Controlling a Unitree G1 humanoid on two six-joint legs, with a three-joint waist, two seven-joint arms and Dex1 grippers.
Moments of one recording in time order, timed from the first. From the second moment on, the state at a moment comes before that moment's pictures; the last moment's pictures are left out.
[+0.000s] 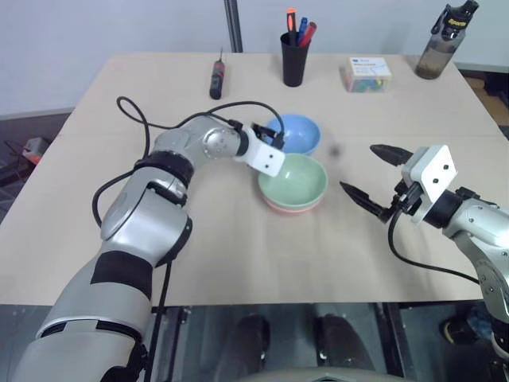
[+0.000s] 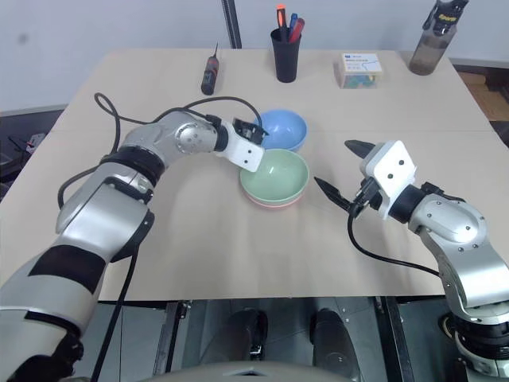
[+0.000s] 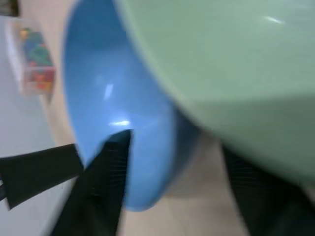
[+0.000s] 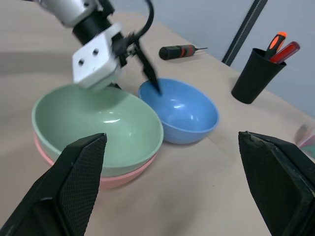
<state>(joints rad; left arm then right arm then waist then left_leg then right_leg) -1.35 0.46 -0.64 1.27 0.70 -0.78 -0.54 -0.22 -0.63 -0.10 -0.65 0.34 0.57 0.62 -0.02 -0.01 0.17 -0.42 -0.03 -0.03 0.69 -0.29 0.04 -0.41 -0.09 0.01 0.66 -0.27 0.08</state>
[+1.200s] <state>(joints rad) -1.04 0.63 -0.26 0.31 -0.19 -0.06 -1.52 -0.05 -0.66 -0.26 -0.57 0.46 0.42 0.73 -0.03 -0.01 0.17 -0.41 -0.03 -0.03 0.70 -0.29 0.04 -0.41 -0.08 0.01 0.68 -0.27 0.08</state>
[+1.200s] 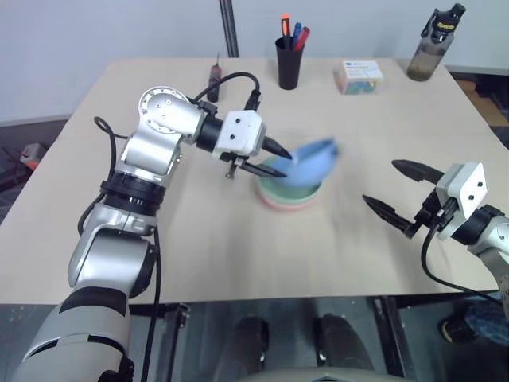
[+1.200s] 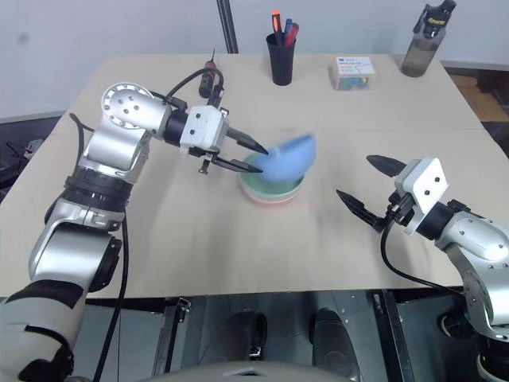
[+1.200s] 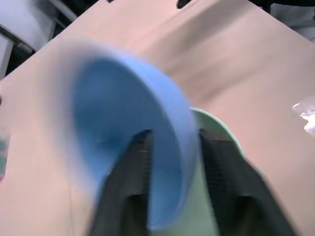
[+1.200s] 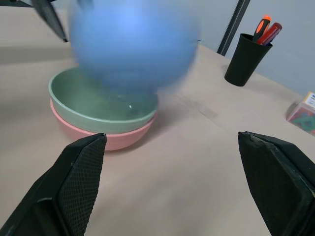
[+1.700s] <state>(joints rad) -0.67 0.72 0.04 -0.10 -0.47 0.56 -1.24 0.10 -0.78 -0.44 -0.59 0.63 0.43 0.89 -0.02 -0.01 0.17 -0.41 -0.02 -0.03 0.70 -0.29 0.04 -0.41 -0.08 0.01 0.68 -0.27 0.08</state>
